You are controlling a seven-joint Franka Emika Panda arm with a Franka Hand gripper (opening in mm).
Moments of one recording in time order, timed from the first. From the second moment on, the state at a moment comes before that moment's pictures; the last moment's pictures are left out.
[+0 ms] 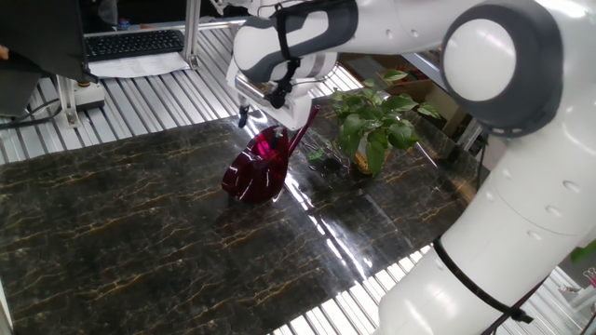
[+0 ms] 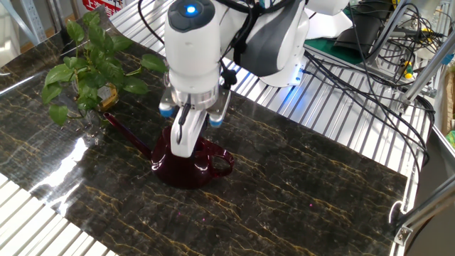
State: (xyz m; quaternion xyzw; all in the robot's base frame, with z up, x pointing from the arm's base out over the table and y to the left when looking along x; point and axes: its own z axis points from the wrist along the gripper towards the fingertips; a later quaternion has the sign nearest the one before) arm 0.522 -0.010 0.223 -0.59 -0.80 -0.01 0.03
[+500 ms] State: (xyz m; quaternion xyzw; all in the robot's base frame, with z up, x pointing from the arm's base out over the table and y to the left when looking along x) arm 0.505 -0.022 0.223 -0.59 -0.80 0.00 0.04
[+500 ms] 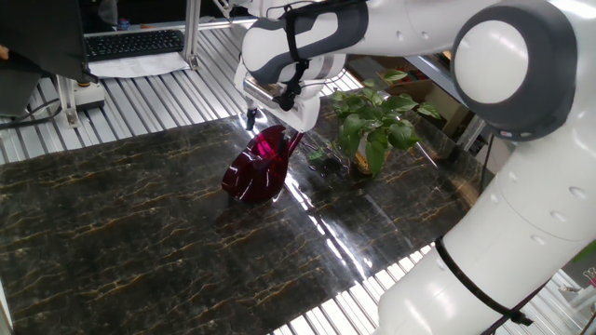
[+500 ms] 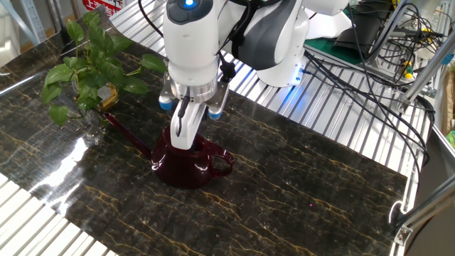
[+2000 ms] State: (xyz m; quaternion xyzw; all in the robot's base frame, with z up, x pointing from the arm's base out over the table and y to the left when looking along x) arm 0.481 -0.031 0.200 -0.62 -0.79 0.00 0.03
